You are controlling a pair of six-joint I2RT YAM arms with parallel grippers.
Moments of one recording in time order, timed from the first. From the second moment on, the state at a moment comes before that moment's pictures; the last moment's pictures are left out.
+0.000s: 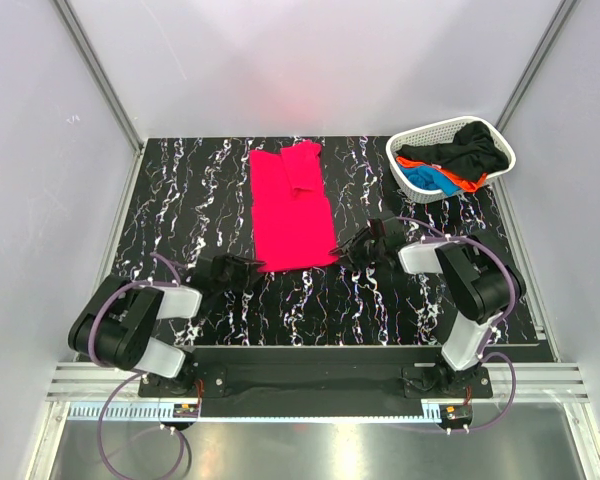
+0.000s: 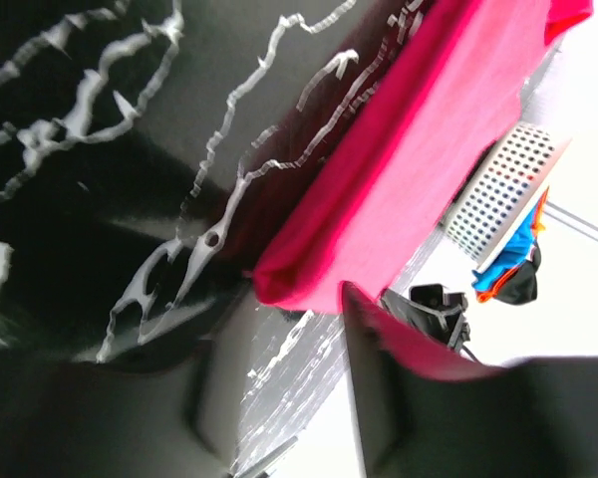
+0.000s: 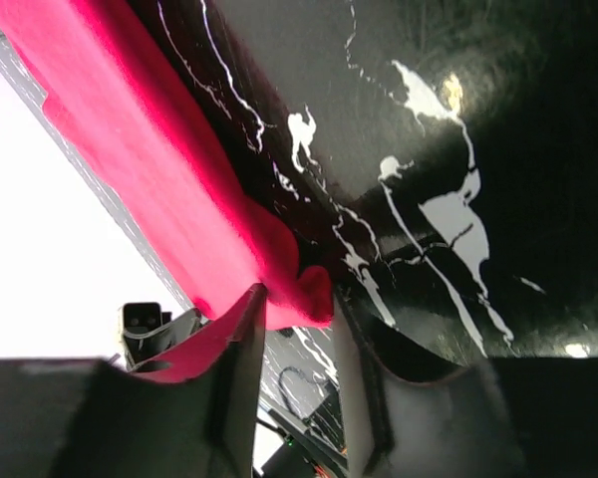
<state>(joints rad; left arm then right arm) -0.34 1.44 0.31 0.44 0.14 -1.58 0.42 1.78 0.75 0.24 -0.31 1.33</state>
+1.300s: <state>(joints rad) -0.43 0.22 0.18 -0.56 0.14 -1.45 0.86 1.06 0.47 -0.19 -0.15 1.29</state>
